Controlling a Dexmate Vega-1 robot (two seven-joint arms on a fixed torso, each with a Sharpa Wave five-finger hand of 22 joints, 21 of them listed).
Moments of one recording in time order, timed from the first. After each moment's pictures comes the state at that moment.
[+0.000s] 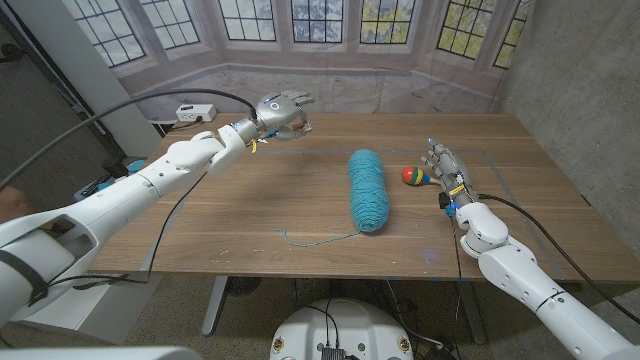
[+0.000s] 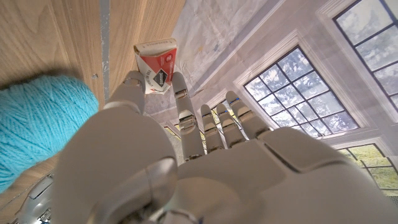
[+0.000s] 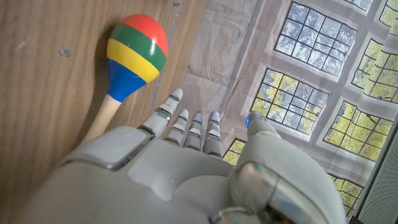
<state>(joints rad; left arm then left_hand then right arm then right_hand) 0.41 0.83 0.79 -1.45 1.08 -0.18 0.43 0.91 -0.02 0.42 -0.15 0.20 0.95 0.02 0.28 0.25 0.30 -0.03 0.23 0.21 0.23 -0.01 0.18 0.18 0.33 0.01 0.20 0.18 -1.15 -0.60 -0.28 -1.69 0.57 0.20 -0.29 0.51 0.17 0.30 -0.07 0.18 0.23 -0.01 0.20 0.19 0.12 -0.01 0.20 0.20 0.05 -0.04 0.23 0.22 0.34 -0.04 0.19 0.17</state>
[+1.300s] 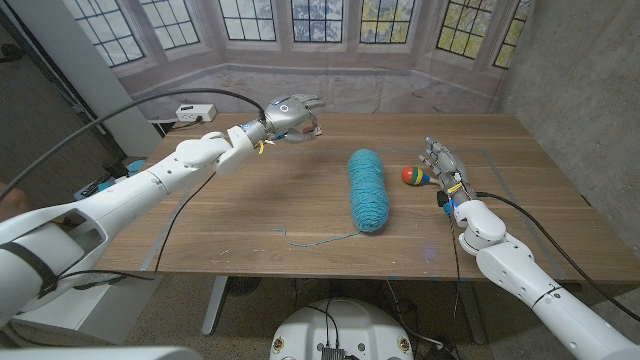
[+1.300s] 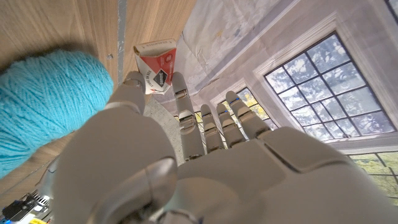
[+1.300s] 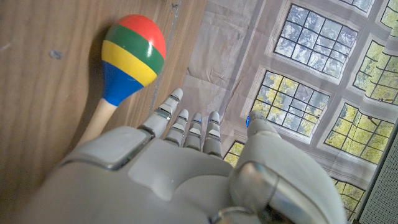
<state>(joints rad) 0.38 0.80 0.84 -1.44 1.04 -0.25 0.43 0.91 -0.01 0.42 -0.15 0.20 0.95 0.02 0.28 0.25 0.30 -0.03 0.22 0.21 0.23 -0.01 0.18 0.18 0.33 0.01 0.20 0.18 -1.12 -0.59 -0.29 -1.67 0.57 0.20 -0.28 0.51 0.17 0.30 -0.07 0.18 0.23 -0.01 0.20 0.19 0.12 -0.01 0.20 0.20 0.05 -0.03 0.23 0.22 0.34 -0.04 0.19 0.17</state>
